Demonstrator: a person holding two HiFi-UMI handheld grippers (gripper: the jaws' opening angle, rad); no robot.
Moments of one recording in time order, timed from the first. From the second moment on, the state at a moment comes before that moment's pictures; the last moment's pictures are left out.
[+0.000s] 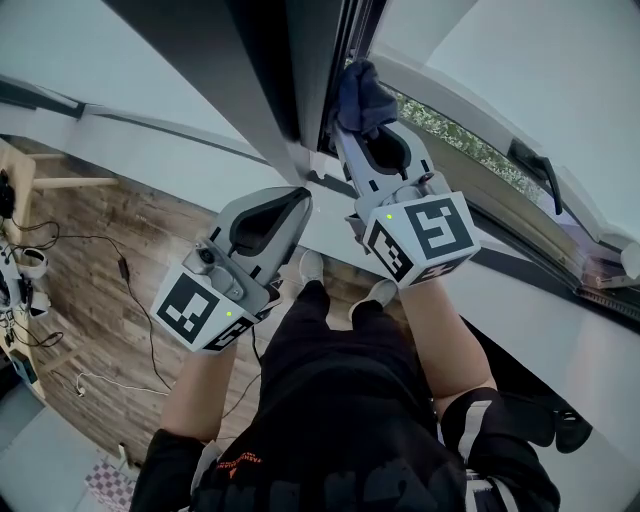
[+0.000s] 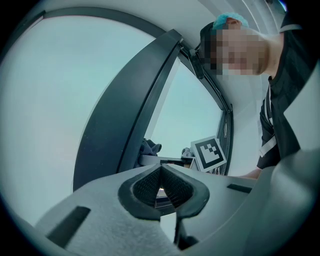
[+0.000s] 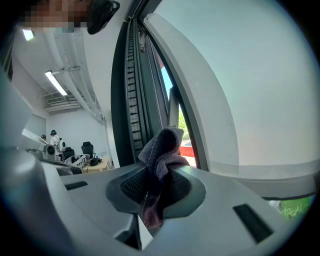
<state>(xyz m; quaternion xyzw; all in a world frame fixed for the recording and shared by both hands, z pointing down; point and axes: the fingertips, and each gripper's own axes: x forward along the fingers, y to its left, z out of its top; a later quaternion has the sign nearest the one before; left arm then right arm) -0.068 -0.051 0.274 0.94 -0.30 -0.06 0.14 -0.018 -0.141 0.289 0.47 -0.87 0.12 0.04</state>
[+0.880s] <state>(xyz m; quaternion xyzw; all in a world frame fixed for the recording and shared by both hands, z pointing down) -0.069 -0.054 0.300 0.94 -0.30 -0.05 0.16 -0.019 -0.142 0.361 0.47 -0.86 0.18 0.07</state>
